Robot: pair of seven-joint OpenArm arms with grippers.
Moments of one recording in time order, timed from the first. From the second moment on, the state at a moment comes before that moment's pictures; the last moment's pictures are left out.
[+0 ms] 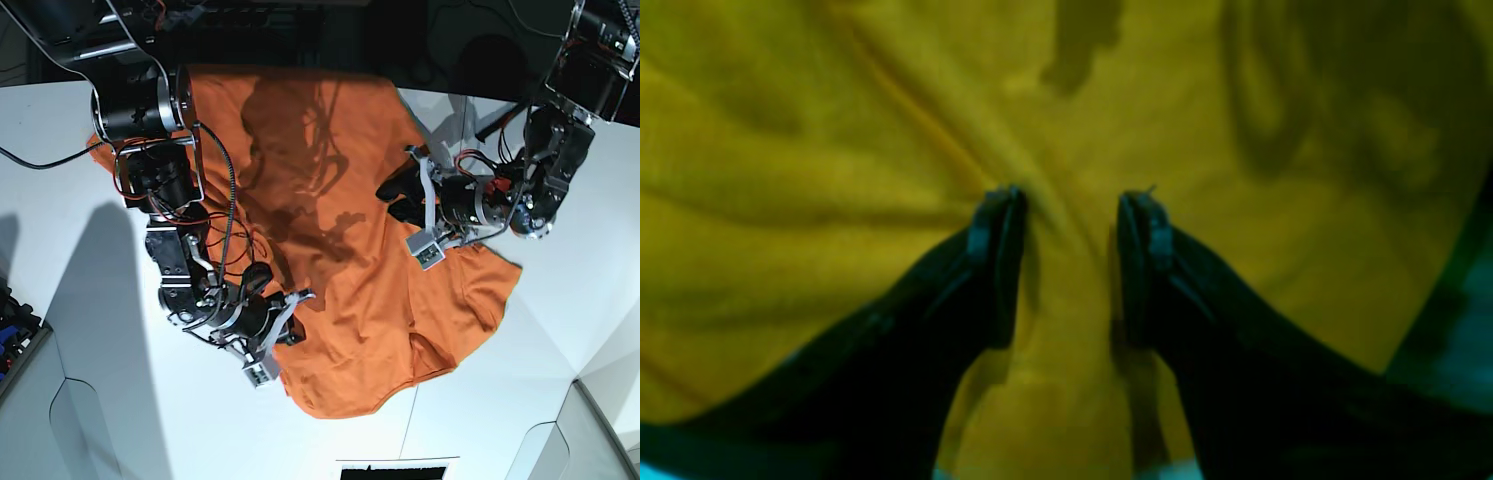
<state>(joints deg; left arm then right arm) -7.5 -30.9 25.5 81.5 -39.8 -38.0 47.3 34.0 -2.7 -7.1 42.3 4.9 30.3 -23.8</state>
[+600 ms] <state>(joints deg) -10.8 -33.1 25.8 74.9 -32.1 -40.5 40.2 33.4 9.6 -14.5 39.9 9.7 31.4 -22.9</state>
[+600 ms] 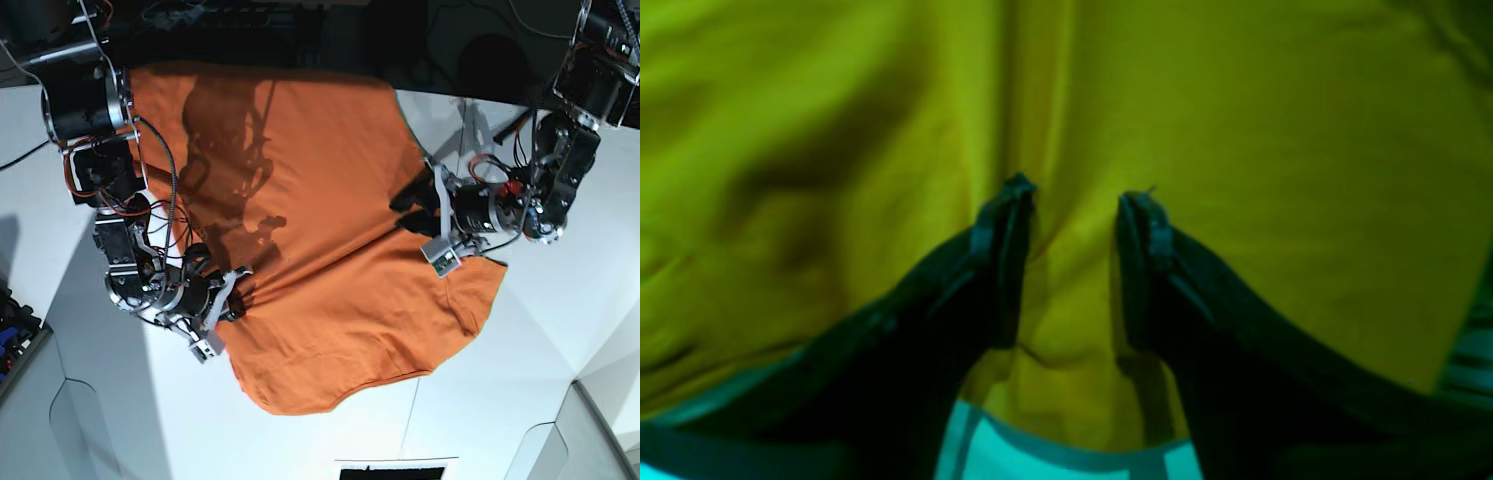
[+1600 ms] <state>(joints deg) -38.6 -25.4 26.1 60.5 -49.6 -38.0 54.3 10.0 7.8 -2.4 80.5 19.1 28.7 -34.4</state>
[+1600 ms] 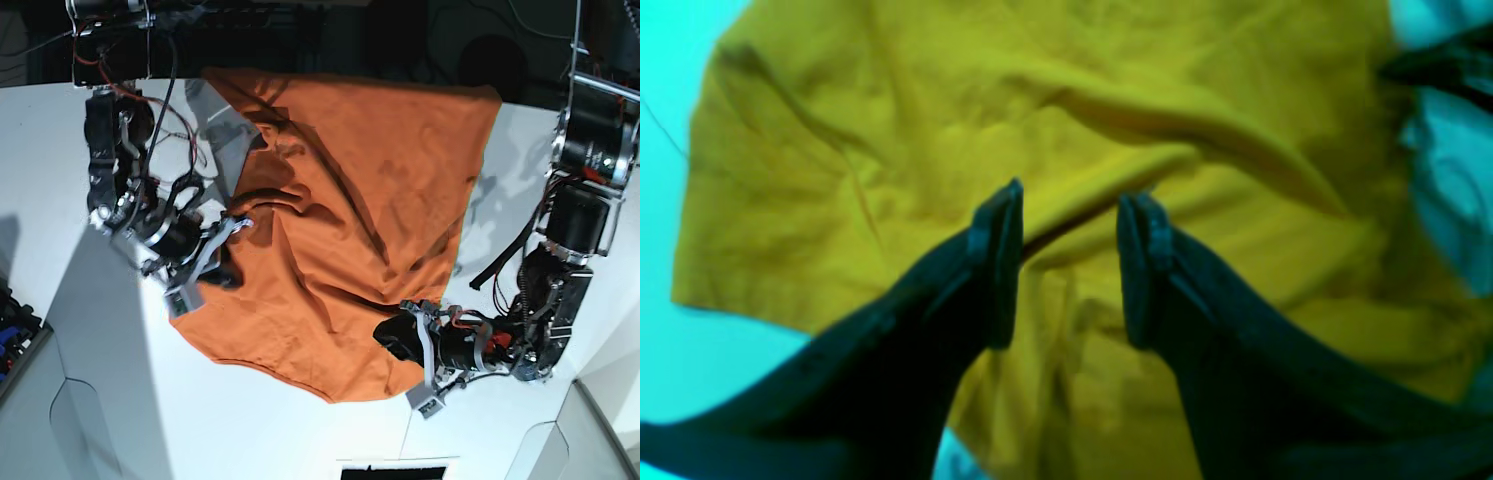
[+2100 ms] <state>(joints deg) -10.3 -37.6 26.0 78.6 -56.2 -38.4 57.2 32.5 7.5 -6.8 44.3 4.4 27.5 -23.7</state>
